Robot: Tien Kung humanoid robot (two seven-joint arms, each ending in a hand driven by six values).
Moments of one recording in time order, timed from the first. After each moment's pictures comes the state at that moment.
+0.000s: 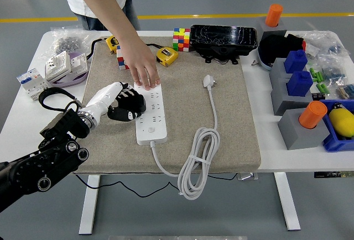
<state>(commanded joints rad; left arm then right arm) -0.52 0.29 -0.71 -1.09 1.59 0.25 0.15 -0.07 -0.29 1.08 0.45 -0.69 -0.02 -0.09</state>
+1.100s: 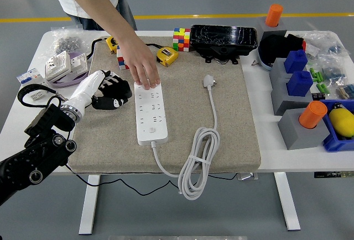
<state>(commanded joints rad) -0.50 0.30 -0.82 -1.00 1.58 0.29 0.04 -0.07 -0.30 1.07 0.45 -0.69 -0.02 -0.09</state>
